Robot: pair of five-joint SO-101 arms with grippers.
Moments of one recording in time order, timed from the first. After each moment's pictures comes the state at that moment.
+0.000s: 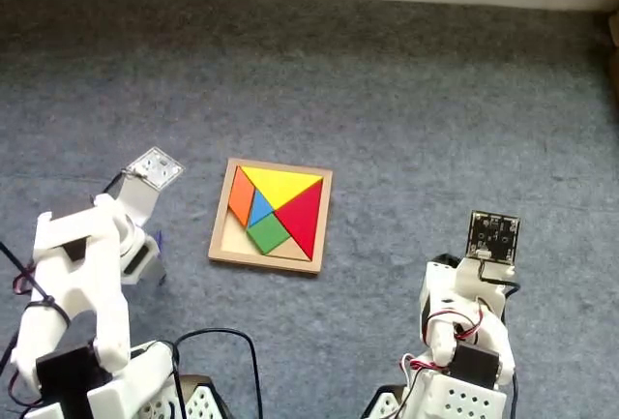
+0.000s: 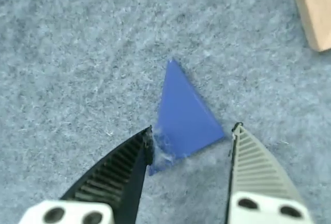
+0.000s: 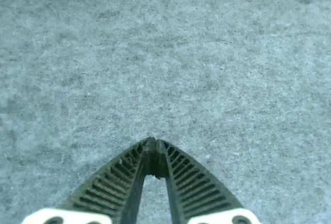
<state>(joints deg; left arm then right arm) -27.1 -16.0 53.8 53.9 -47.3 11.3 -104.4 95.8 58.9 9.0</state>
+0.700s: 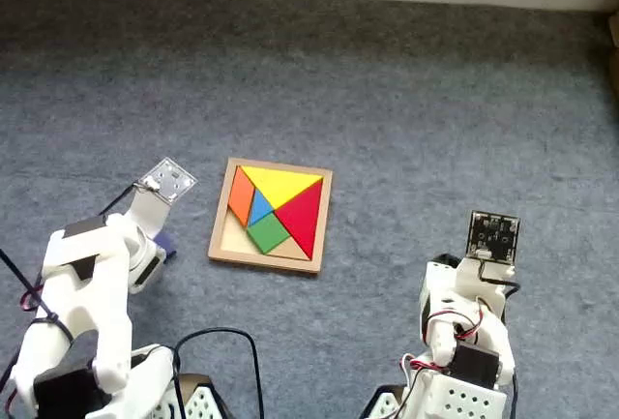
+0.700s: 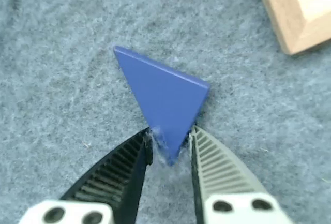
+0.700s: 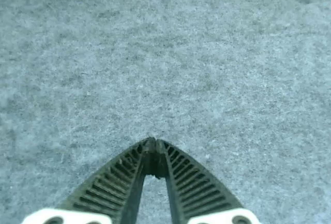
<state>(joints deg) -26.9 -17.3 60.0 46.9 -47.1 11.3 -104.4 95.8 58.9 9.0</state>
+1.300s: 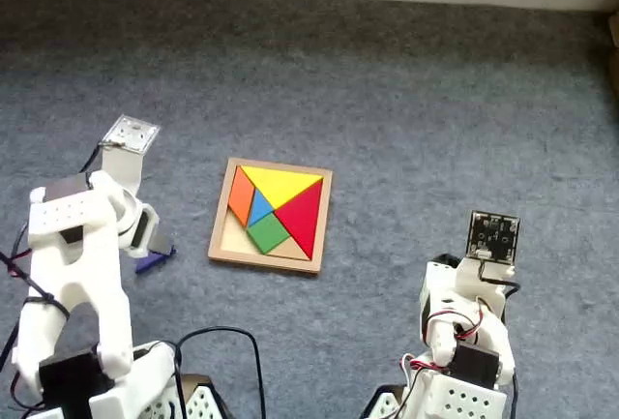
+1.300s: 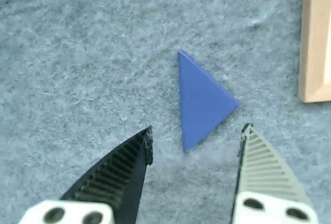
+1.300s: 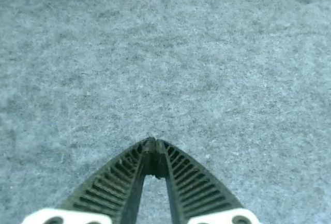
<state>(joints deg) -24.1 -17.4 42.9 64.7 -25.8 11.3 -104.4 95.8 58.9 9.0</state>
